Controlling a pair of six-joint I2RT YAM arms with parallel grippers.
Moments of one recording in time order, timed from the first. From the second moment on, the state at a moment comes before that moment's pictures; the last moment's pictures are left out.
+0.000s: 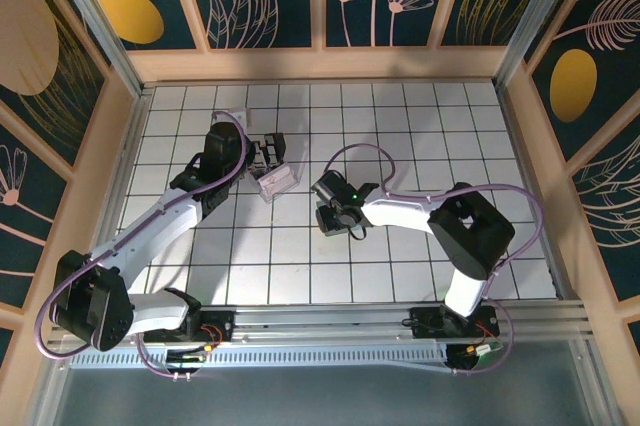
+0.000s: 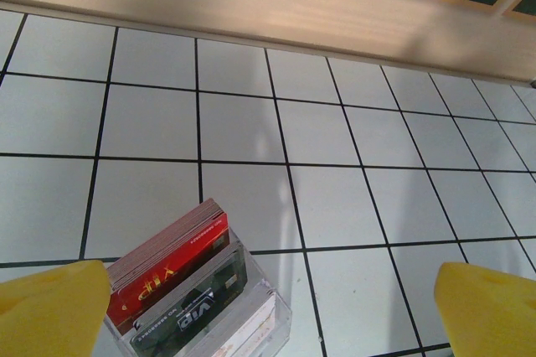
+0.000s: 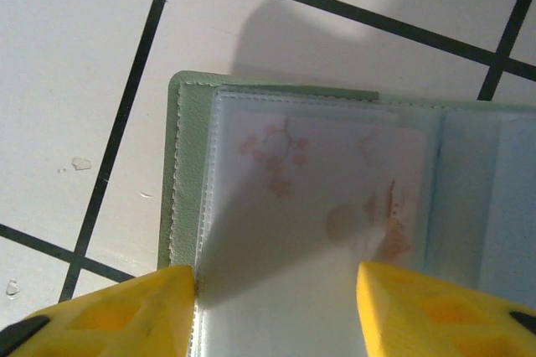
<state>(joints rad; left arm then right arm) -0.47 1.28 0.92 -0.11 -0.13 -0.44 0.89 1.76 0.99 -0.39 0.14 0.47</state>
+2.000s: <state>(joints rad) -0.47 1.28 0.92 -0.13 -0.14 -0.43 0.88 1.72 0.99 -0.43 0.27 0.51</state>
